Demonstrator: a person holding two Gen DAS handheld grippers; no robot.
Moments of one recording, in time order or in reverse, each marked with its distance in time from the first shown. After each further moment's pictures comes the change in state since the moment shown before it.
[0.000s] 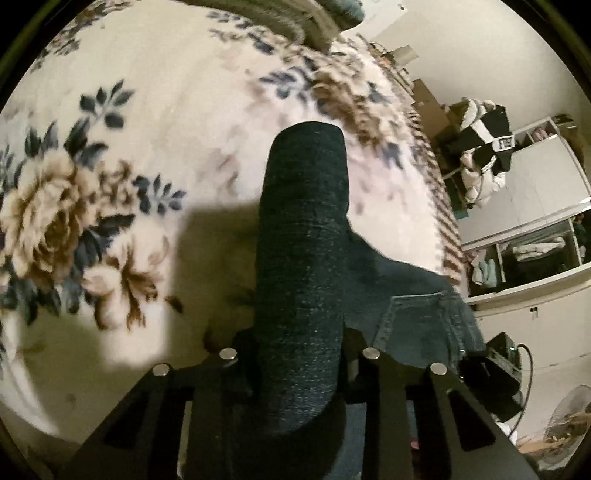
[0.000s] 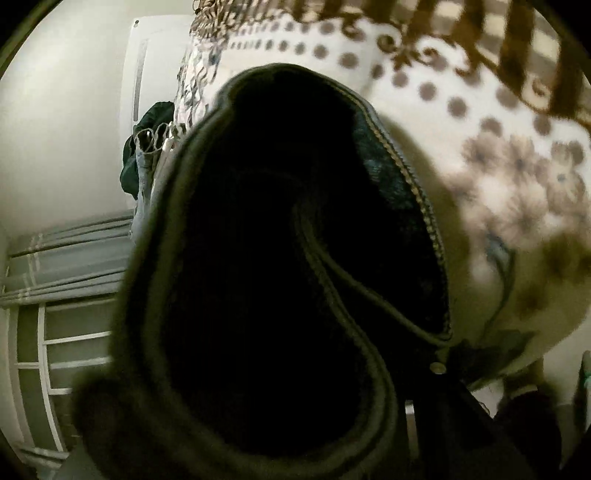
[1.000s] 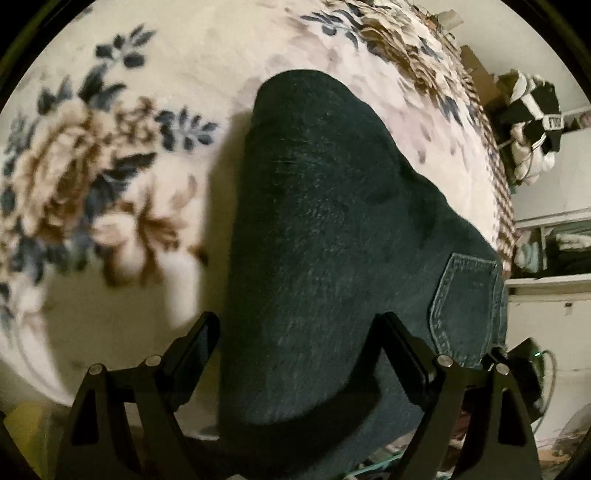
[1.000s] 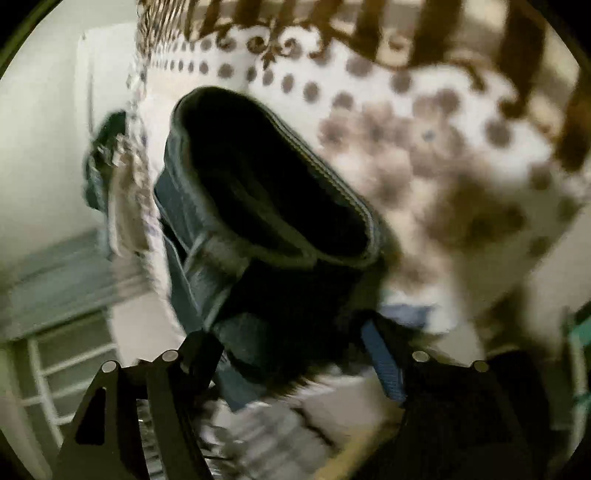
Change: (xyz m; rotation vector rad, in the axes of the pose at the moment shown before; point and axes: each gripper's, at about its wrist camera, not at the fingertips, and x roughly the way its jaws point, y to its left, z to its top) left arm 0.035 0.013 -0.013 -0.057 0.166 0.188; right arm -0.024 -0.076 -0.017 0.150 0.049 -0.067
